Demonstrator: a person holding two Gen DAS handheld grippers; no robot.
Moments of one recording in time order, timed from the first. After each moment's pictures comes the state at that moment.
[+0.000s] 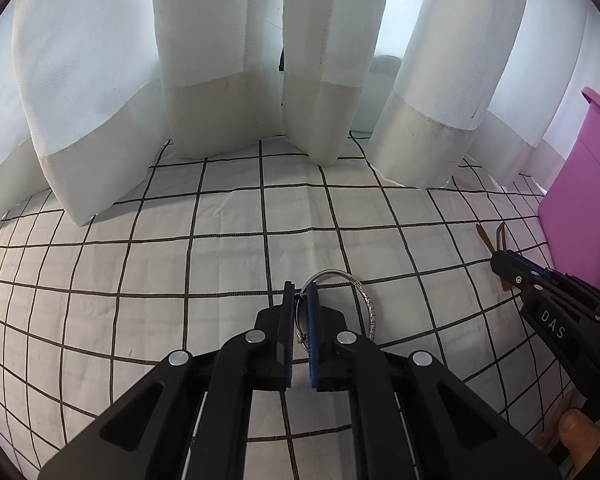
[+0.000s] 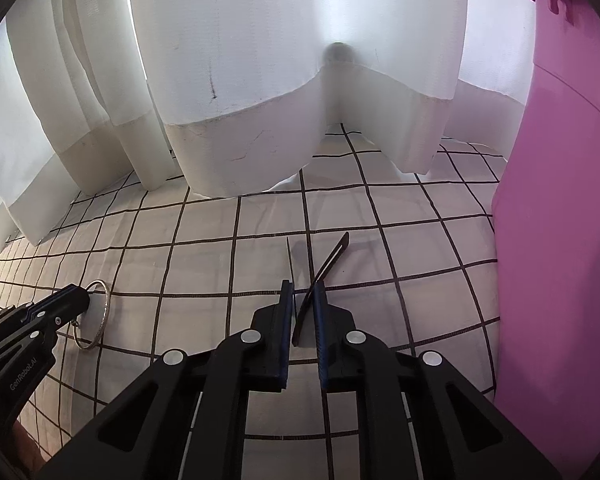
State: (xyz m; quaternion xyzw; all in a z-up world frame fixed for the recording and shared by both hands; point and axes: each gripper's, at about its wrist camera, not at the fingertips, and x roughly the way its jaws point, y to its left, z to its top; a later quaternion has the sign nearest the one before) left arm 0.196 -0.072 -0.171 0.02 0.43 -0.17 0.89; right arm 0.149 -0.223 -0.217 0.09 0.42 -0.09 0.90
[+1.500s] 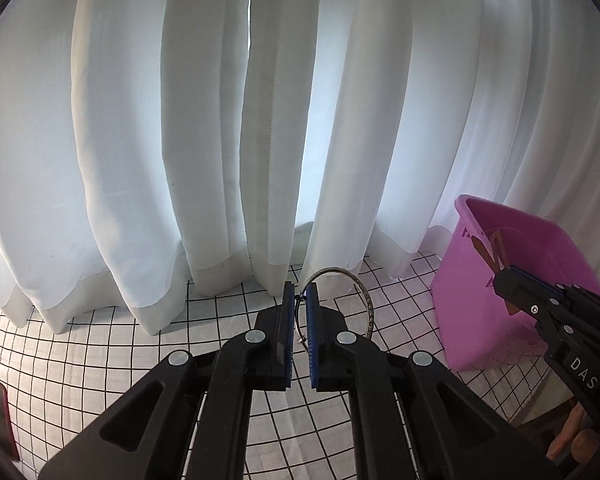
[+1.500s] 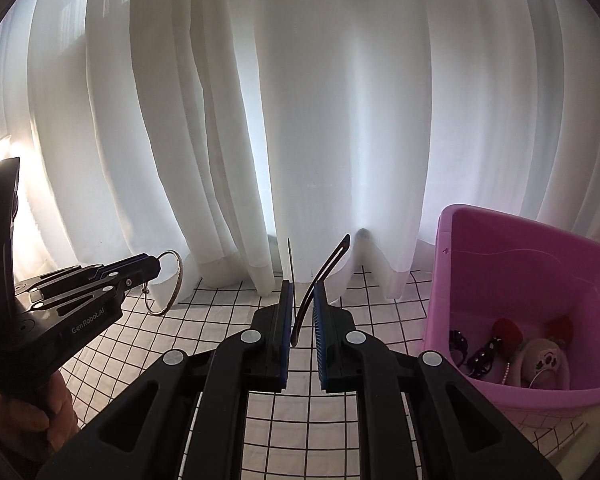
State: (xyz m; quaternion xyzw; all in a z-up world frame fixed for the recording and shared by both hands) left arm 0.096 -0.050 0.017 0.04 0.29 -0.24 0.92; right arm 0.010 -0.196 -0.012 0.07 0.28 -0.03 0.96
